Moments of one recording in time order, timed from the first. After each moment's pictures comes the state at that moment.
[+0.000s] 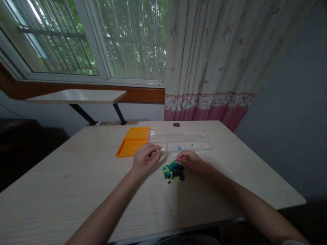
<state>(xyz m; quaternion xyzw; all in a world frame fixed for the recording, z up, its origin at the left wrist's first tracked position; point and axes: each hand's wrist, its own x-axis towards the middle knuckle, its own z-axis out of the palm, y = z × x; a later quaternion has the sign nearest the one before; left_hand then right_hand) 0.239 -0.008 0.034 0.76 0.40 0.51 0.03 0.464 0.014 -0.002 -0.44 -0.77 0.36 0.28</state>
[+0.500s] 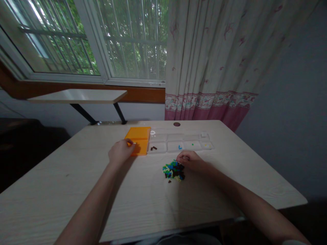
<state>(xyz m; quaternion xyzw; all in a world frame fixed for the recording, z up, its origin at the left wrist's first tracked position) 0.149 0.045 0.015 0.62 0.74 0.25 -0.03 0.466 0.014 -0.004 -0.42 -0.80 0.33 0.27</state>
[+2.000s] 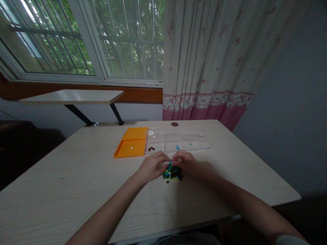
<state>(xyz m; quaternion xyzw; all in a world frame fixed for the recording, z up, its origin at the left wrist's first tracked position) 0.250 -0.003 0.003 0.87 0.35 0.30 0.16 0.452 0.007 -0.010 -0.39 -0.81 0.23 0.36</state>
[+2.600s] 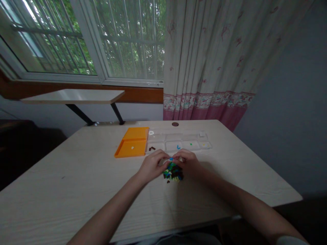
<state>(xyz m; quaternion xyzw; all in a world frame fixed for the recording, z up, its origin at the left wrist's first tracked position) 0.255 -0.005 0.008 0.84 0.40 0.32 0.15 0.452 0.005 -0.010 -0.34 -0.82 0.16 0.43</state>
